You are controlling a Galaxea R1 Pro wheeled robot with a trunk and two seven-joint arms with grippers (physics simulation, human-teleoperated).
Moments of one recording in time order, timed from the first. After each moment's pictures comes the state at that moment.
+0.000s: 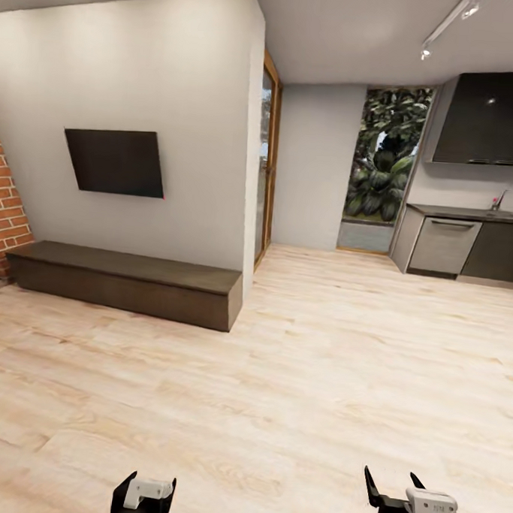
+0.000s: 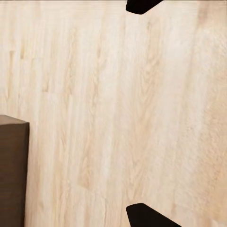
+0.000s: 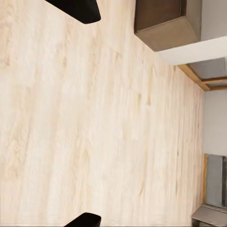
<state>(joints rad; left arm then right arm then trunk) -0.06 0.01 -0.08 -0.84 -0.01 -0.23 0.00 0.09 -0.07 -0.18 -1.12 -0.08 -0.35 0.13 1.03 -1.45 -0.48</state>
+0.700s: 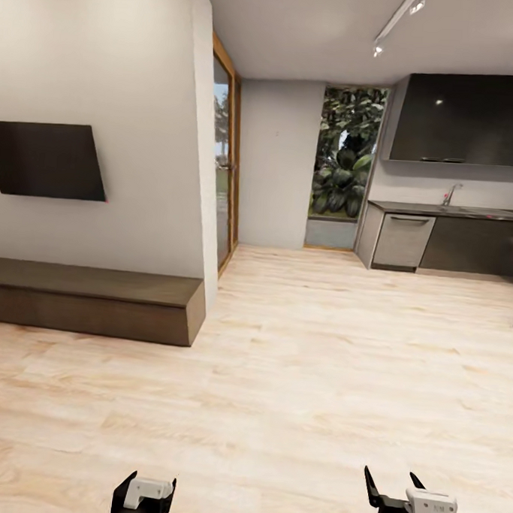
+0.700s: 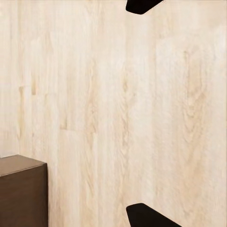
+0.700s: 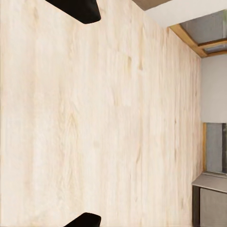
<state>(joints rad) -0.06 0.01 -0.08 -0.84 -0.01 -0.23 0.00 0.09 -0.07 -0.18 -1.12 -0.08 -0.35 0.14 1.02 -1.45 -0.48</state>
